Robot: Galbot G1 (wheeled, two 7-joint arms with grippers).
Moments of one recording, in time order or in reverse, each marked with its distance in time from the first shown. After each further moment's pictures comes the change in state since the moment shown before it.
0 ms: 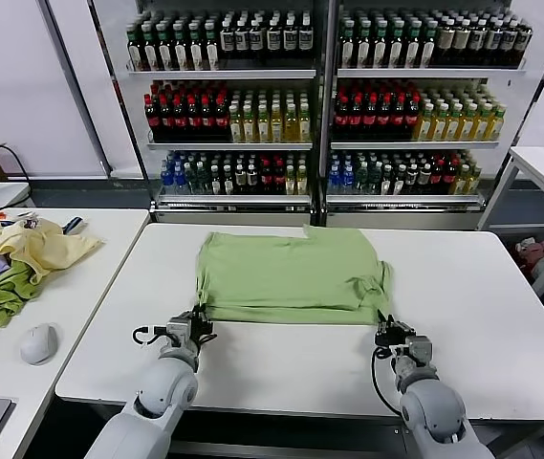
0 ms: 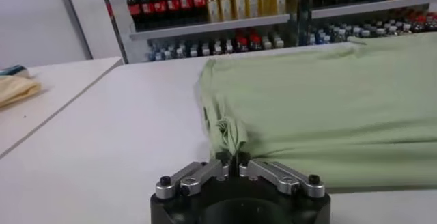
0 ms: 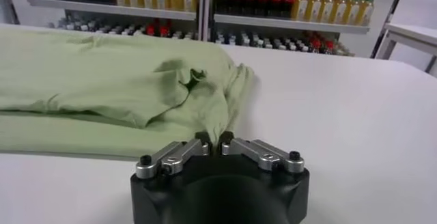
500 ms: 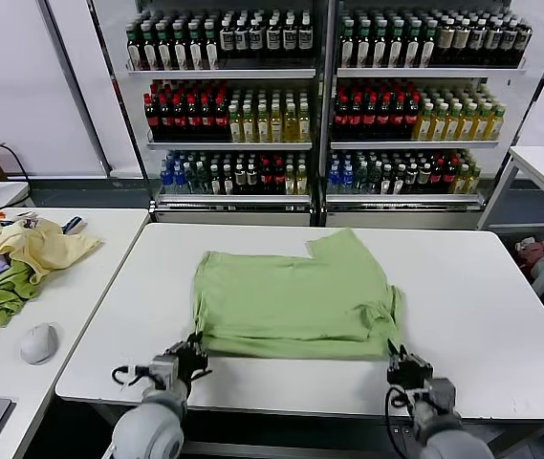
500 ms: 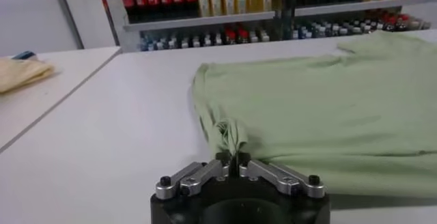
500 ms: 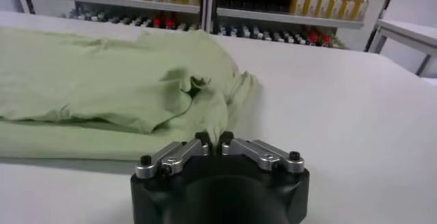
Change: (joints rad) left arm 0.288 0.002 -0.080 -0.305 0.034 0.015 0.009; right arm -0.305 0.027 0.098 0.295 -0.064 -0.006 -0.034
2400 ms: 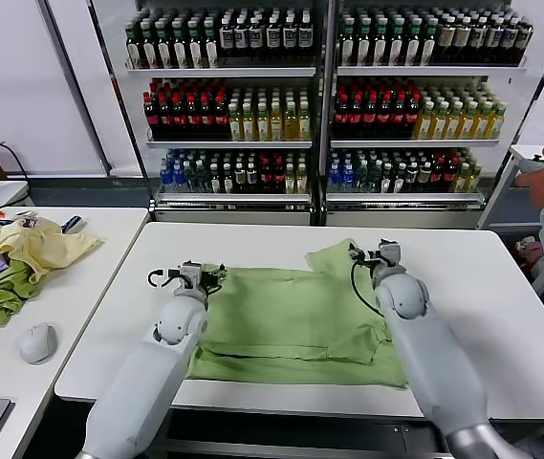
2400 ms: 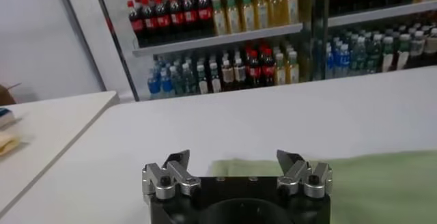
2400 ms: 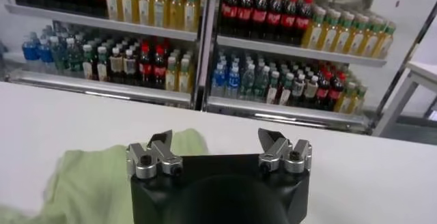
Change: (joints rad) left arm -0.685 -0.074 0.162 0.672 -0.046 -0.007 -0.012; right arm 0.983 0.018 -0.318 -0.855 0.100 -0.046 0.043
